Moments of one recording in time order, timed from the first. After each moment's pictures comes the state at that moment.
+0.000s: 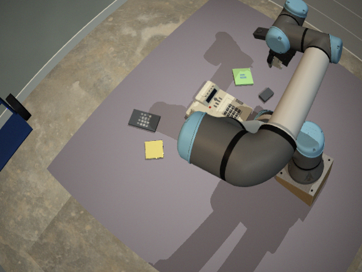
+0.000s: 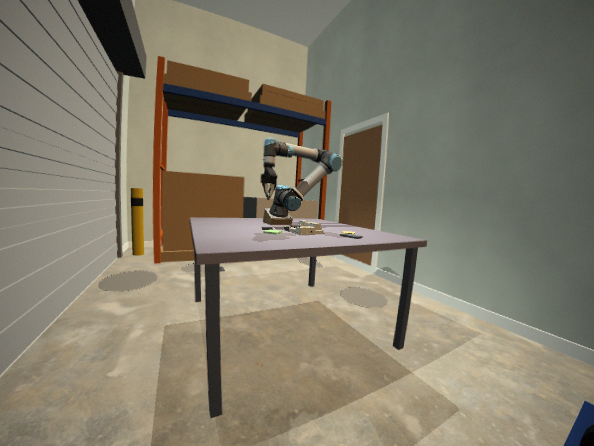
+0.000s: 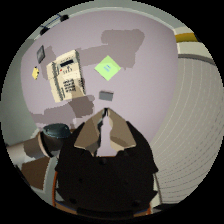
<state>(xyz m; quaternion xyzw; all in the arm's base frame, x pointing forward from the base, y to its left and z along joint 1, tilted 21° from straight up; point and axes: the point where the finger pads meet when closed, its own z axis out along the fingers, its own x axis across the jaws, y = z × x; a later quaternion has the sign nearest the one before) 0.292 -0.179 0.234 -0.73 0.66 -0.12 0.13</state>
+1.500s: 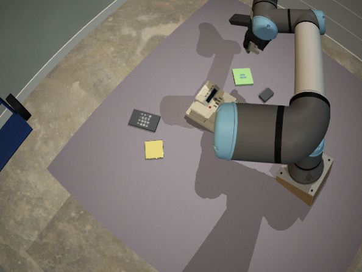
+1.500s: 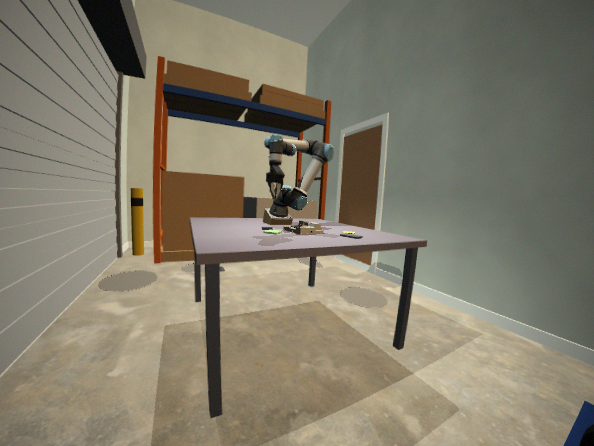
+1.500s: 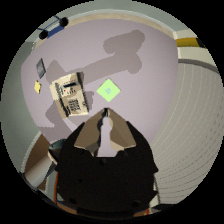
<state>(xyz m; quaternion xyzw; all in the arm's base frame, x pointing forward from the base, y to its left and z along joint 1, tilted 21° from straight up) 0.388 -0.167 0.271 -0.73 0.66 -0.12 0.14</state>
